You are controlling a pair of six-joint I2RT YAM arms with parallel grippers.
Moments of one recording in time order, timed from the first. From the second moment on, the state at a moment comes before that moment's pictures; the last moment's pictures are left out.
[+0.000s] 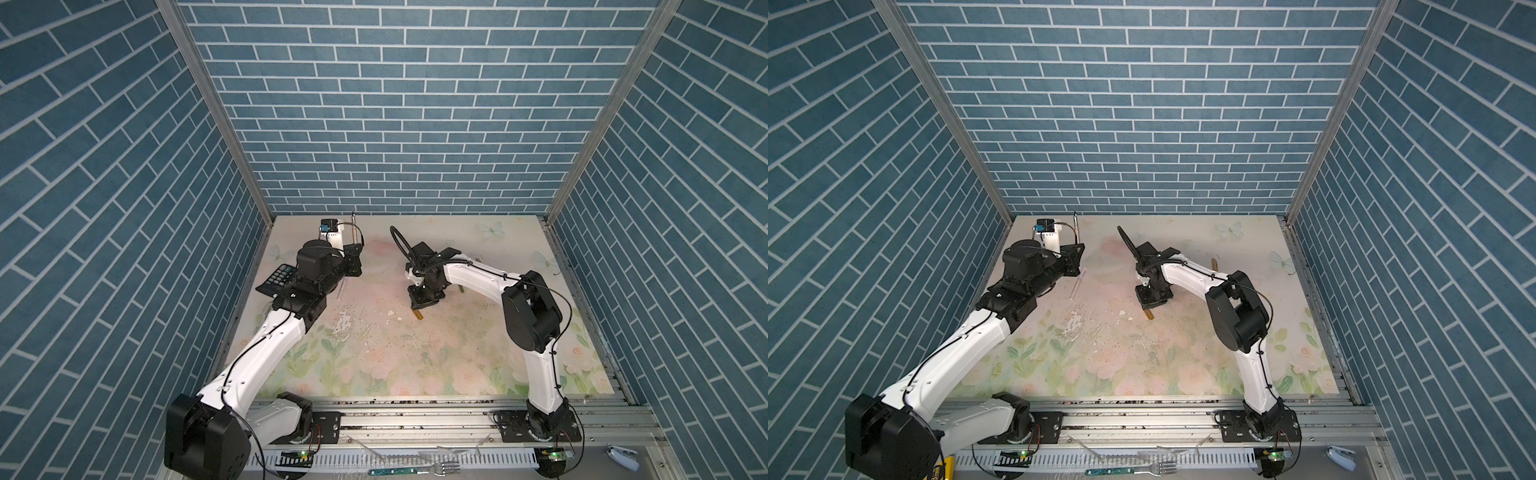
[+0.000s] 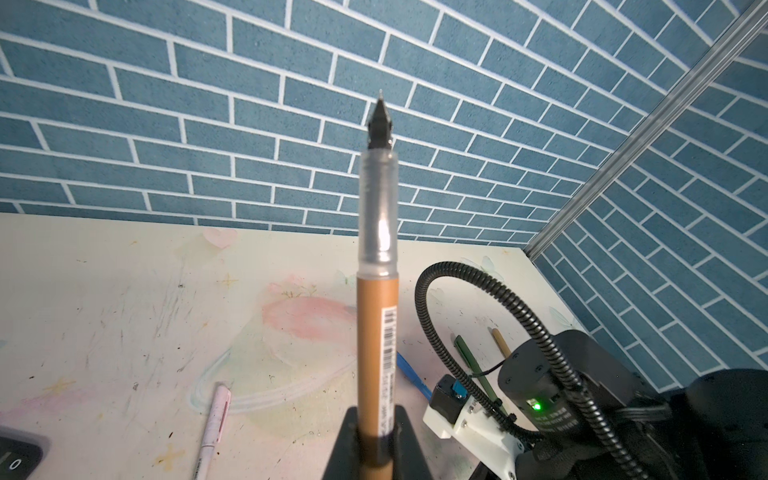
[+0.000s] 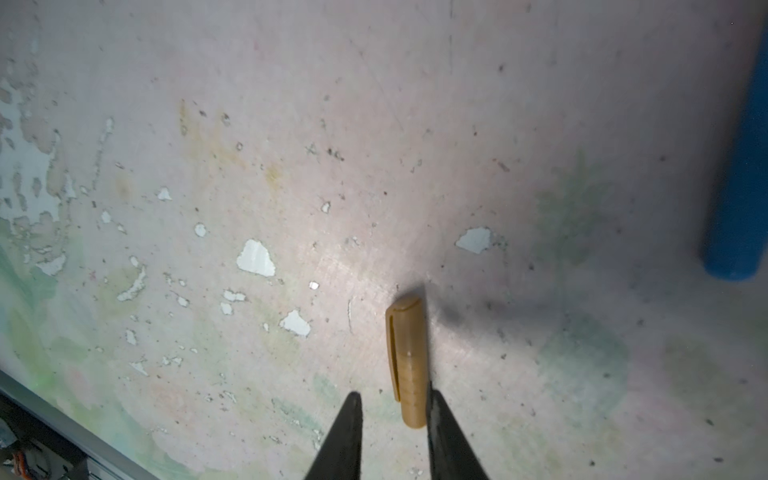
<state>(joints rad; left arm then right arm) -0.34 1.14 0.92 -0.06 0.08 -0.34 0.74 2.10 1.64 -0.93 -0.24 0.24</state>
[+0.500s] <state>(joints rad) -0.34 1.15 0.92 -0.06 0.09 -0.34 0.74 2.15 1.64 -0.92 -0.22 0.23</state>
